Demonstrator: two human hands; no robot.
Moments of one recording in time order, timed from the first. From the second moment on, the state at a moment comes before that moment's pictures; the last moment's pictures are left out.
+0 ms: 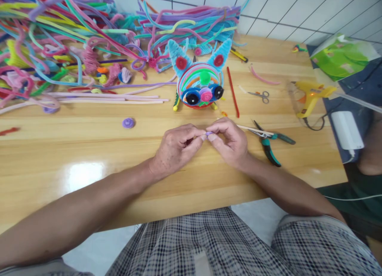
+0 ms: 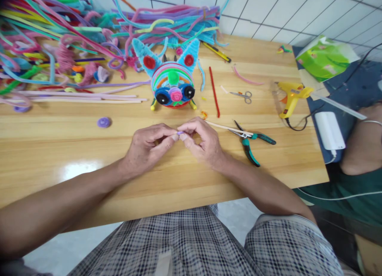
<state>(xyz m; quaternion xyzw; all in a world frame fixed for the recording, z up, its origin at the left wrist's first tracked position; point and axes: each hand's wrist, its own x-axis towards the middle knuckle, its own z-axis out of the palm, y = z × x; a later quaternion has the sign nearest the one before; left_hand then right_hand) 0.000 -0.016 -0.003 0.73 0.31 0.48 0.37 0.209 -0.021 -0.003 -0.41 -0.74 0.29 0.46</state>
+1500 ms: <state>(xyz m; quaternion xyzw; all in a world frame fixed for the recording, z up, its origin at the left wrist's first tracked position) 0.001 -0.016 -0.003 0.73 0.31 0.48 0.37 0.208 -0.020 -0.003 -0.39 -0.75 0.28 0.46</state>
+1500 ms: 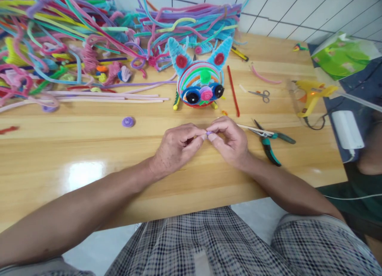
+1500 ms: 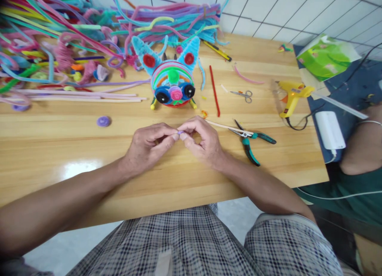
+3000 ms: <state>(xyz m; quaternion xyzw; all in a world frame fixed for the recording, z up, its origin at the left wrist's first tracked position) 0.001 -0.016 -0.003 0.73 0.32 0.46 0.38 0.208 -0.019 0.000 -0.37 -0.77 0.25 0.45</state>
